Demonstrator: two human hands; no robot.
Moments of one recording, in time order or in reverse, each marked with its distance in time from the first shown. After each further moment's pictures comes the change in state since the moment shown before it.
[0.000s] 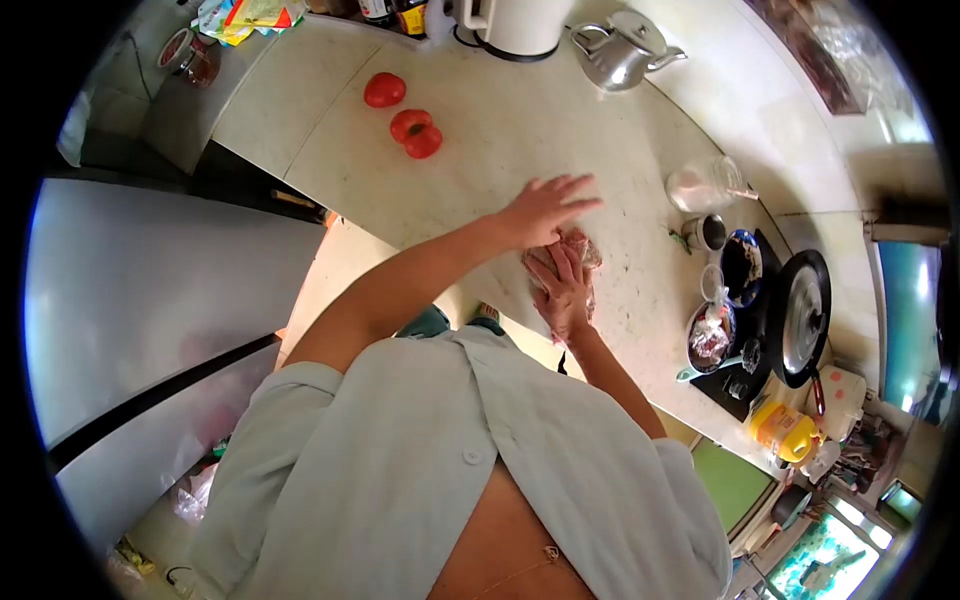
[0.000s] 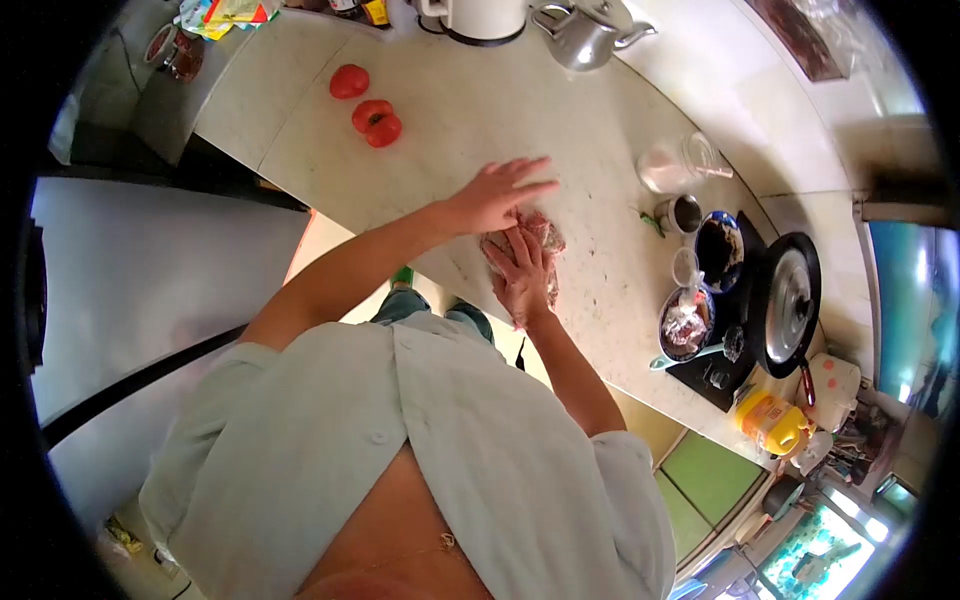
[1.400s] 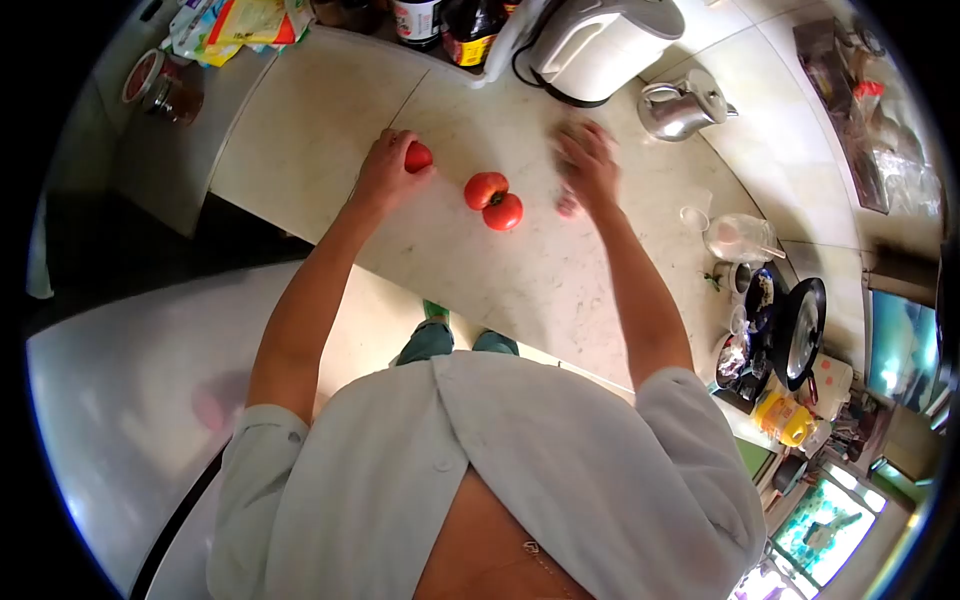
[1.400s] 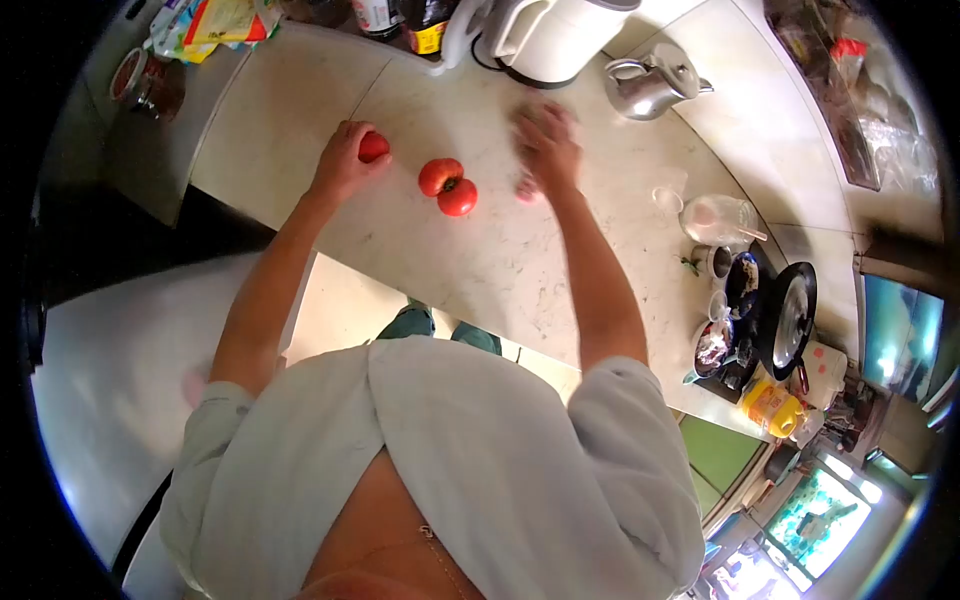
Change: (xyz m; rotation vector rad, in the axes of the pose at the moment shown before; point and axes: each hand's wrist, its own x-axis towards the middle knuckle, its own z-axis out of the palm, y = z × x) left_hand -0.150 -0.228 -0.194 0.212 0.292 -0.553; right_hand 0.269 0.032 0.068 -0.142 0.263 0.014
